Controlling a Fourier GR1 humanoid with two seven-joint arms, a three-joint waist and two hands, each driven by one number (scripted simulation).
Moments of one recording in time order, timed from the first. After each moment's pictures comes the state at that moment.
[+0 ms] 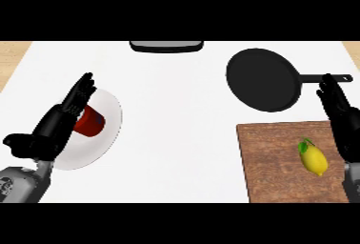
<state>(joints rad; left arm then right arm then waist) -0.22 0.58 -0.33 -1.56 0.34 0.18 -0.08 -0.12 -0.46 0.04 -1.60 -0.13 -0.18 0.14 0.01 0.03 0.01</state>
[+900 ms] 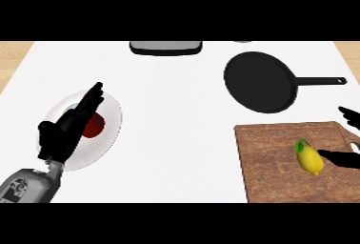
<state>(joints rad) -0.21 0.52 -0.34 -1.53 0.27 0.18 0.10 -0.09 -0.65 0.00 -1.16 0.12 -0.11 -0.03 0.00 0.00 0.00</state>
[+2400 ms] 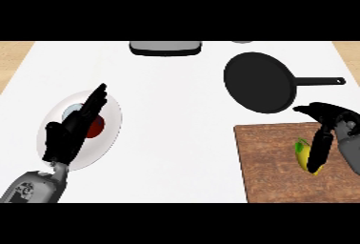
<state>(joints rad) -0.18 0.44 -0.29 -1.56 0.18 0.15 0.16 -0.45 -0.67 0.32 -1.33 0.17 0.69 0.88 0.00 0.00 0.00</state>
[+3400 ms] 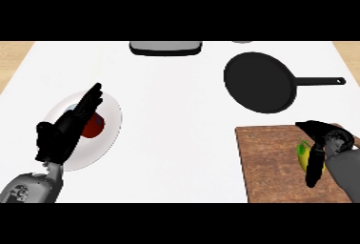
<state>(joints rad) -0.15 0.37 -0.17 -1.58 0.10 0.03 0.18 -0.33 -0.58 0.28 -1.29 0.44 0.71 0.81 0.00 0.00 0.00</state>
